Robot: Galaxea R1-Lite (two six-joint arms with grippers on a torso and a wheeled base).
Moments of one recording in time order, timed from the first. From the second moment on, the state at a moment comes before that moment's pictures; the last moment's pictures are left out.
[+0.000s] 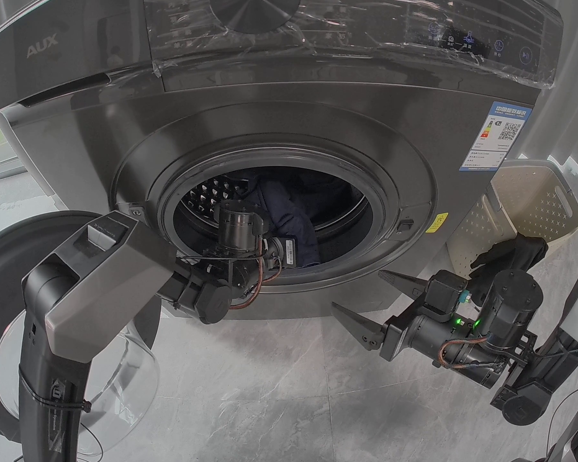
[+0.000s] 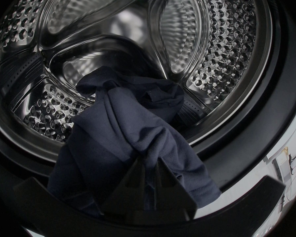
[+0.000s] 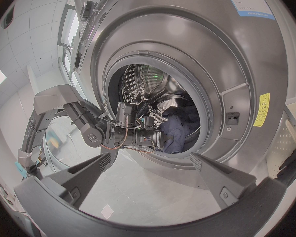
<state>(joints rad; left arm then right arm) -0.53 2.39 -1.43 -0.74 0.14 -0.15 0.69 1.91 -0.36 -1.55 0.04 0.09</state>
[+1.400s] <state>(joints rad) -0.51 2.49 -1.64 -0.78 0.18 -0.17 0.69 1.90 -0.37 -1.55 0.04 0.09</state>
